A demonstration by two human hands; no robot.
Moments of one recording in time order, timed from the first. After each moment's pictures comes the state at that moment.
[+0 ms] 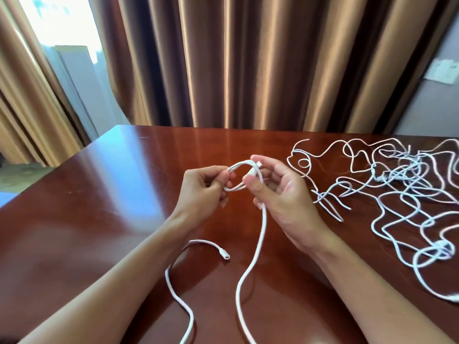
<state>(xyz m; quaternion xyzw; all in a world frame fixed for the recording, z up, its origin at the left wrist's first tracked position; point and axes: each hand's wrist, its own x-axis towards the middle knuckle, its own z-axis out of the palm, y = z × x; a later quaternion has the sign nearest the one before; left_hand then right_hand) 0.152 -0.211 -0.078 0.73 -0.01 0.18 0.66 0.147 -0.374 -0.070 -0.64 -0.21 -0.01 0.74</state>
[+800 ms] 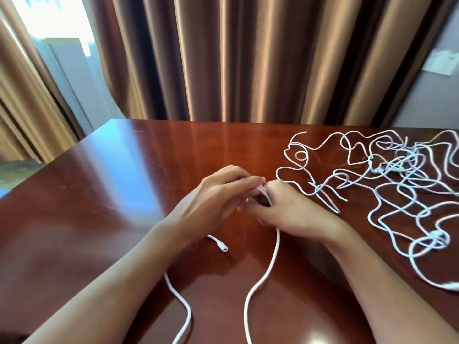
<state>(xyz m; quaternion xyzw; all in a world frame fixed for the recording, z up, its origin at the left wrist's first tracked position) 0.141 -0.210 -0.082 0.82 -0.40 0.31 0.28 0.148 -0.392 -0.061 -0.87 -0.29 0.07 0.39</state>
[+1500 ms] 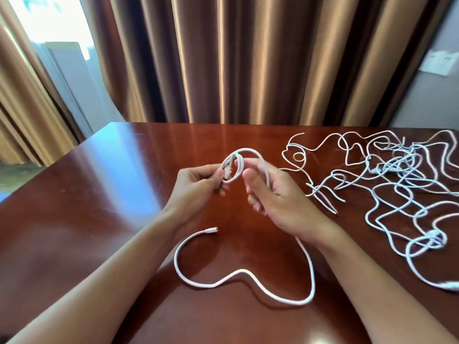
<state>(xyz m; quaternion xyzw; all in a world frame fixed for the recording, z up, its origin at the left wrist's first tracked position) 0.146 -0.210 -0.075 0.68 -0.02 0.10 0.72 0.150 -0.383 -0.069 -0.74 -0.30 0.01 0.60</state>
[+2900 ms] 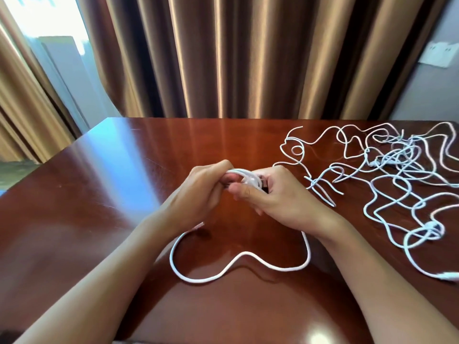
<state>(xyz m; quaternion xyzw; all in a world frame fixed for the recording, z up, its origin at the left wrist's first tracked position) 0.141 -0.199 -0.077 0.85 -0.31 0.25 0.34 0.144 -0.392 -0.059 -0.81 -0.34 0.01 0.48</state>
